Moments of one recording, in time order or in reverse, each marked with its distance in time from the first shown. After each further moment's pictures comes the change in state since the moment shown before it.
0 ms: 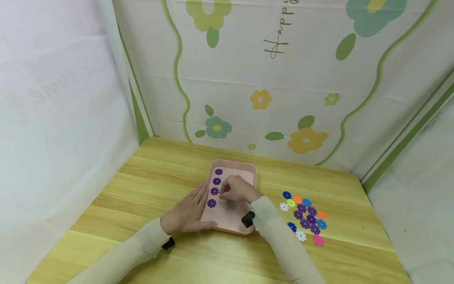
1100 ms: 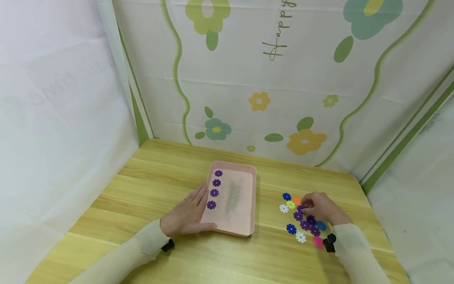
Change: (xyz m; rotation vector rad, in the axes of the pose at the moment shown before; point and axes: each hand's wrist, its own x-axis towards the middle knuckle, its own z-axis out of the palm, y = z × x) left_hand -0.001 0.002 -0.004 0.030 -0.020 -0.003; right_hand -0.189 0.174 -0.075 -0.184 0.125 0.259
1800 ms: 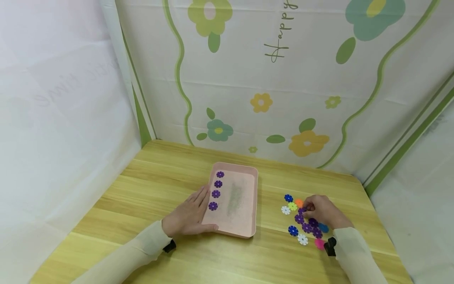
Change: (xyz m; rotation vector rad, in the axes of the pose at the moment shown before) left_hand 0.001 -0.001 0.003 -0.002 0.009 -0.002; right_hand 0.001 0.004 0.012 0.030 0.009 0.011
